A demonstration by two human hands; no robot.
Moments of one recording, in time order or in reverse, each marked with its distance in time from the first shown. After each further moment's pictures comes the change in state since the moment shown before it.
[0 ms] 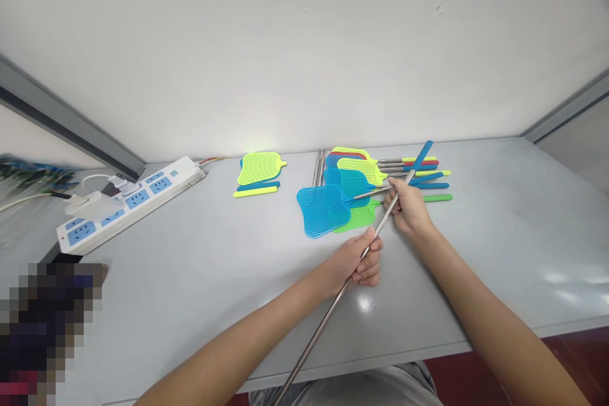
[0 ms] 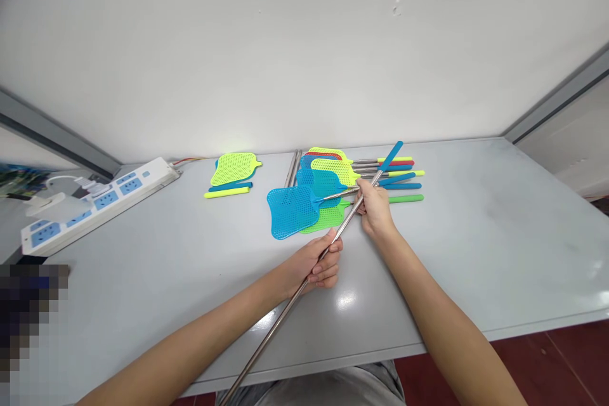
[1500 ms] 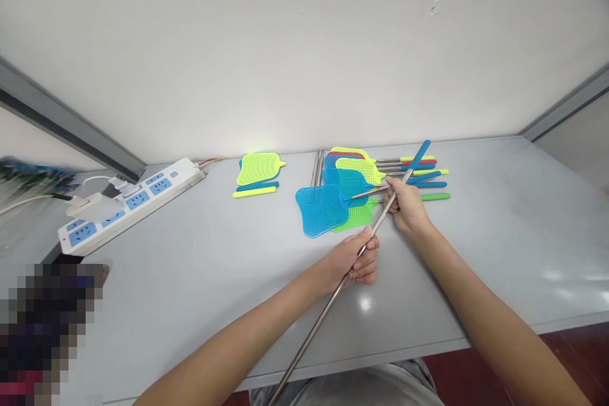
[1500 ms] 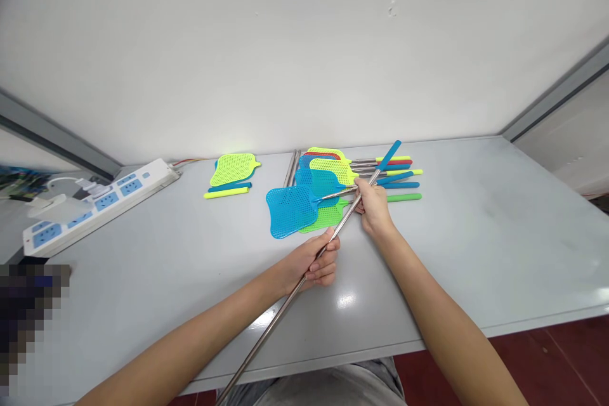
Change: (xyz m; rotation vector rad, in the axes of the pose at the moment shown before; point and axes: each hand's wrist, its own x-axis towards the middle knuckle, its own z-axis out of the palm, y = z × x) left_hand -0.001 0.001 -0.002 -0.015 -0.025 0.009; right_hand 0.000 0.000 -0.002 -0.037 -0.028 -0.016
